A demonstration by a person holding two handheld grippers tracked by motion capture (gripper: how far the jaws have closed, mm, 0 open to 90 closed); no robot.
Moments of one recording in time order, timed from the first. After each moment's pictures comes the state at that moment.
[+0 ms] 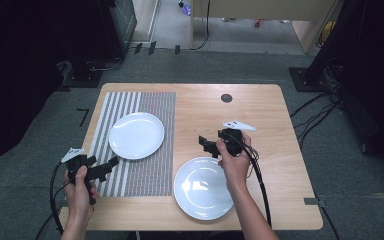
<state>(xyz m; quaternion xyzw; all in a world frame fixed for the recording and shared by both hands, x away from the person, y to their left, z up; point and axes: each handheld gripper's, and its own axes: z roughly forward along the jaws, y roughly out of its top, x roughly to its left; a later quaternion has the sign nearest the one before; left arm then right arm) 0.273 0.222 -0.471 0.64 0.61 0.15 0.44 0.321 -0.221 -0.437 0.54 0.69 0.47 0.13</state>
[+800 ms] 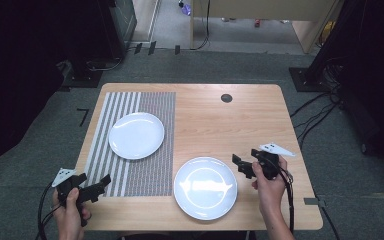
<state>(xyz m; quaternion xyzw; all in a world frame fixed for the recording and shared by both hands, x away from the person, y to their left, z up) 0.222 0.238 -0.486 0.64 0.61 0.18 0.43 0.261 -0.313 -0.466 0.57 0.67 0.45 0.16</state>
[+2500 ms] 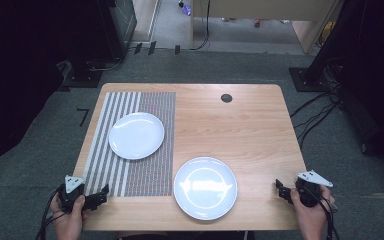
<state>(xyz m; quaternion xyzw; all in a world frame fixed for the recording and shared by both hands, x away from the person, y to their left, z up) 0.217 0.237 -0.519 0.70 0.60 0.25 0.31 0.200 -0.424 -0.525 0.61 0.68 0.31 0.26</state>
